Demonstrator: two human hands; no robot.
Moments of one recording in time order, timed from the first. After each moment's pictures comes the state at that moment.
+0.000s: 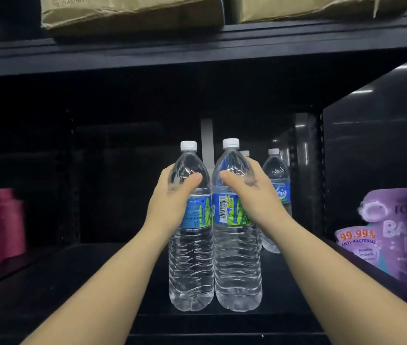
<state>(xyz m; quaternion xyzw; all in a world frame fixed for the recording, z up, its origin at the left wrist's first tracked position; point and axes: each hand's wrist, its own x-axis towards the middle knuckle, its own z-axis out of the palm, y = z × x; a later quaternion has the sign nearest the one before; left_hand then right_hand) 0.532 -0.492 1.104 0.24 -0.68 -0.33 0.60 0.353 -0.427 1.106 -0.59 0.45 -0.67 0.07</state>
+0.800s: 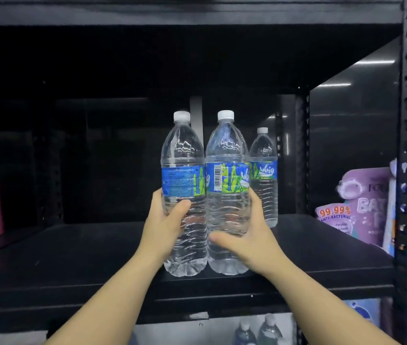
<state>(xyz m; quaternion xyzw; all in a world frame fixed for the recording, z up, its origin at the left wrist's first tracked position) 0.536 -0.503 1.007 0.20 -0.68 -0.39 0.59 0.356 -0.400 0.981 -0.59 0.54 -0.60 0.07</state>
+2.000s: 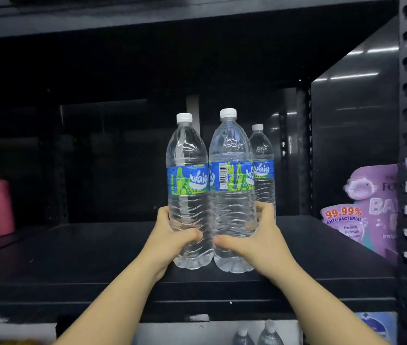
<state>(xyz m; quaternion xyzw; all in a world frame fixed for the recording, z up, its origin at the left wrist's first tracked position) 0.494 -0.500 0.984 0.31 -0.68 -0.45 0.50 0.304 -0.393 0.974 -0.53 0.58 -0.61 0.10</state>
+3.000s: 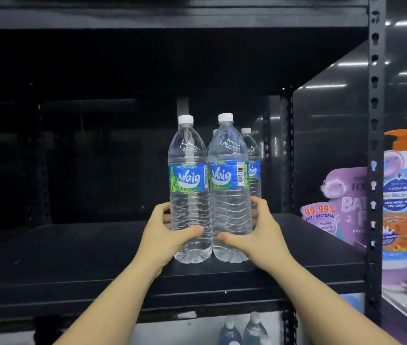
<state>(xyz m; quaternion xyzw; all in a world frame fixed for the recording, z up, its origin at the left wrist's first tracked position) 0.500 -0.497 0.980 0.29 -0.69 -0.38 0.54 0.304 -0.378 0.975 -0.53 0.61 -0.59 0.01</state>
